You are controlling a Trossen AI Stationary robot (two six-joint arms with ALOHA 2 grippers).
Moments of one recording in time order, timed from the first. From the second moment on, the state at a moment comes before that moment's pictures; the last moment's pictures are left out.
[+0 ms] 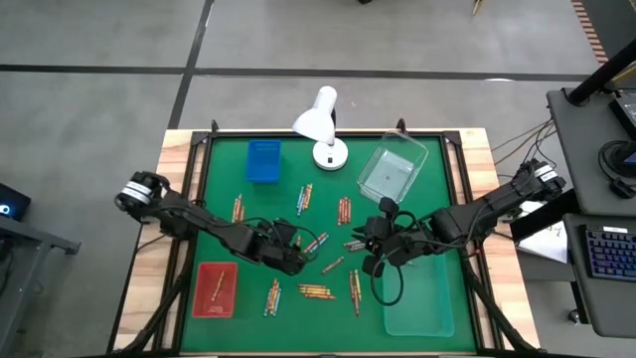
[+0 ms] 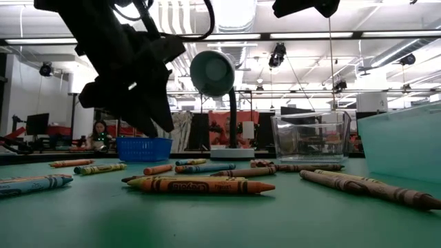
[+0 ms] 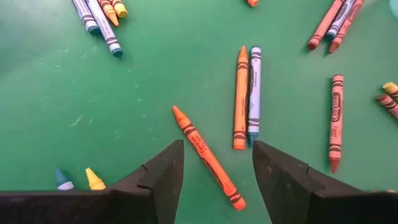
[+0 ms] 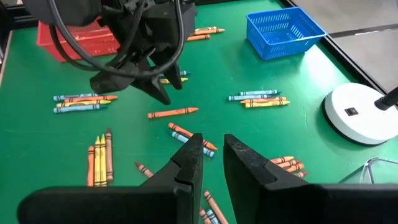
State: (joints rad) left arm -0.36 1.68 0.98 -0.45 -0.48 -1.17; right arm 0.42 1.42 1.19 -0.55 0.57 0.47
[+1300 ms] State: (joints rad) left arm -0.36 1.84 0.99 -0.39 -0.54 -1.17; right arm 0.42 1.42 1.19 -0.55 0.57 0.47
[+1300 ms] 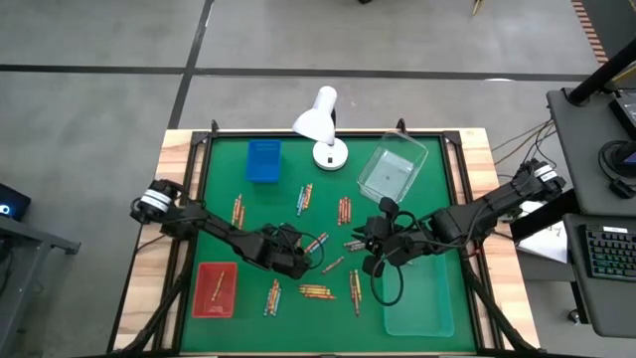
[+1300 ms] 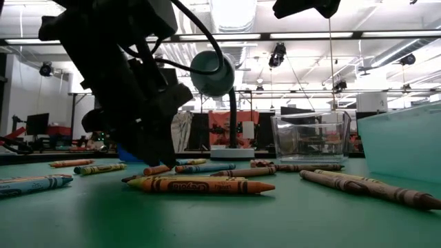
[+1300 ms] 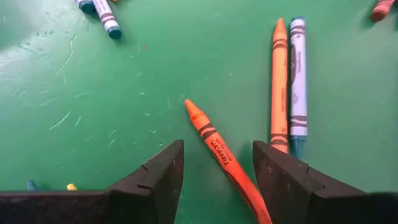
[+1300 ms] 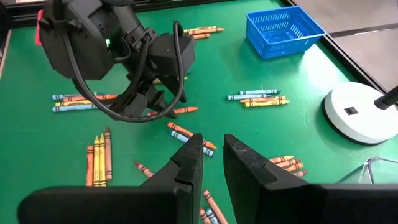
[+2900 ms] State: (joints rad) left arm -0.36 1.64 0.99 -0.41 -0.39 -0.73; right arm 0.42 1.42 1.16 -0.54 0.57 0.47
